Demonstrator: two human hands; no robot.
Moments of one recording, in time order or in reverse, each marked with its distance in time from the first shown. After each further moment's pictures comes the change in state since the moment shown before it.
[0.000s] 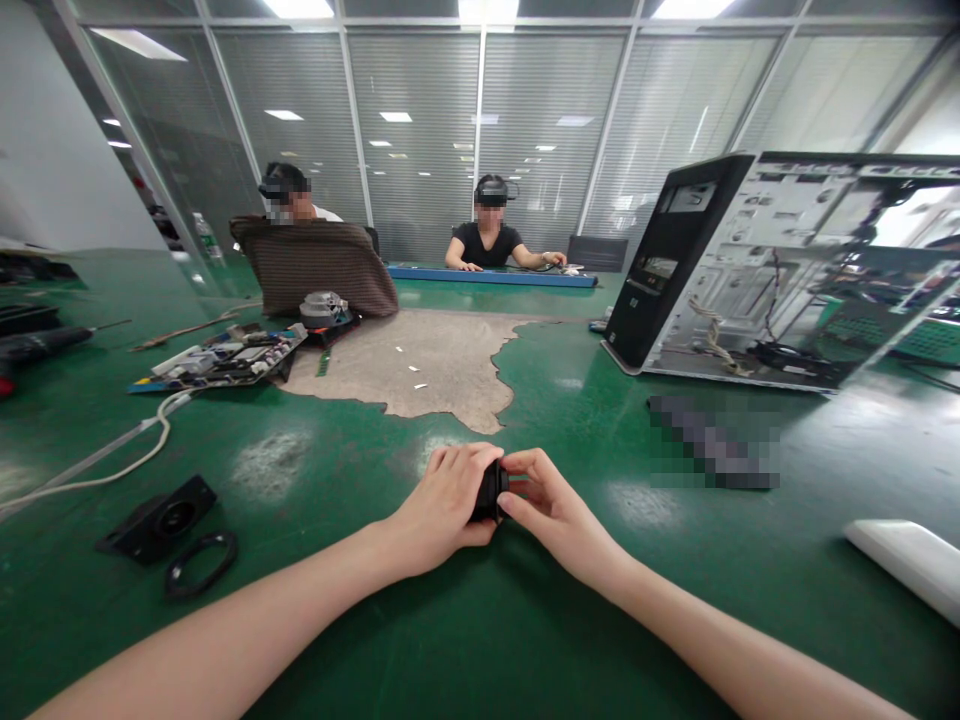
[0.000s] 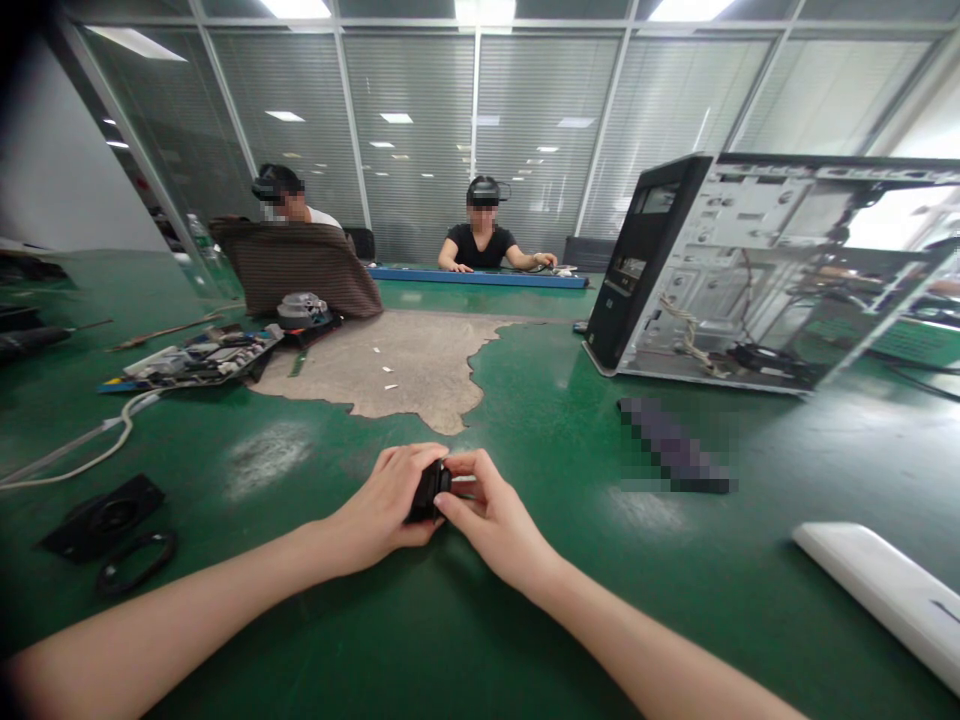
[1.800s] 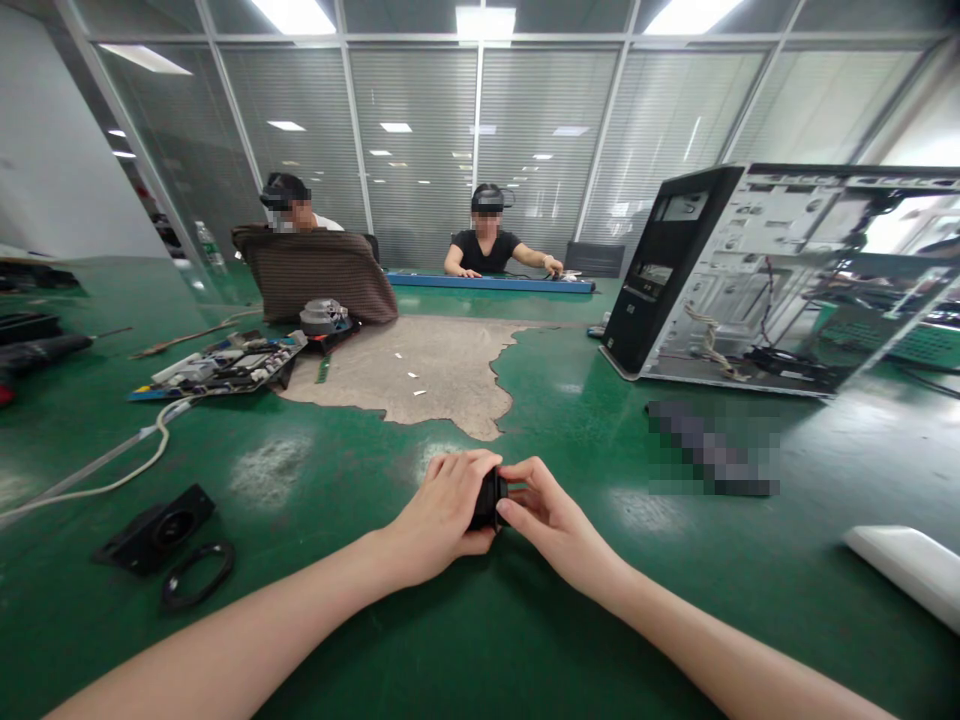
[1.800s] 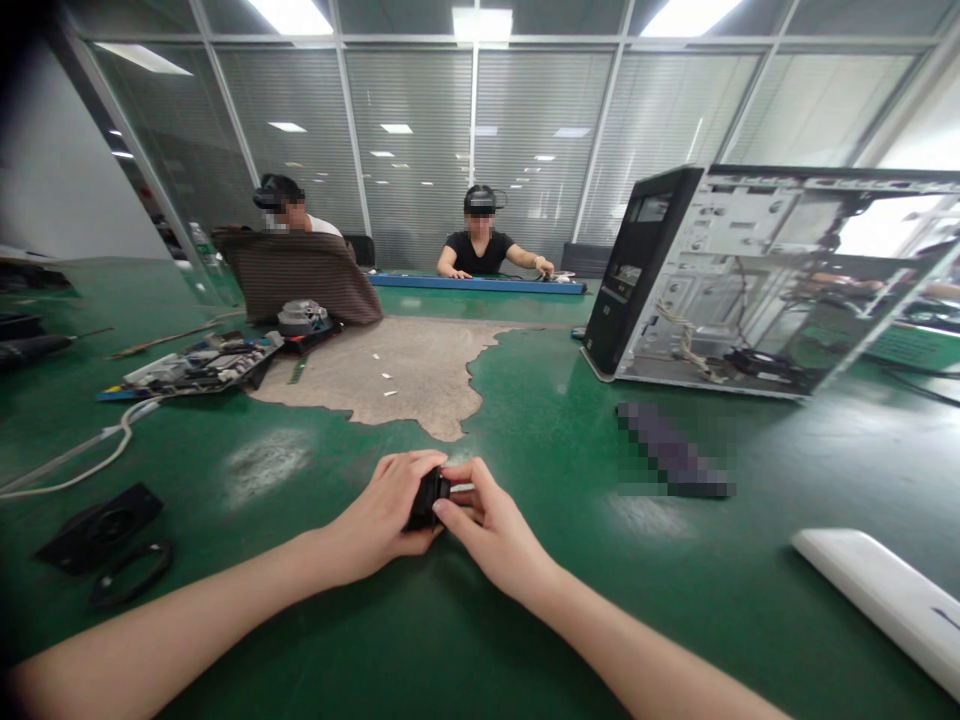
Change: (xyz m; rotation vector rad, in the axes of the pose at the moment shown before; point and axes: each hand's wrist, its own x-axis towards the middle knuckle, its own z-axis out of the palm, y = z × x) left_hand 0.000 0.001 -0.001 -0.001 0.014 -0.005; right_hand -0.002 -0.002 0.001 0.014 -0.023 -0.014
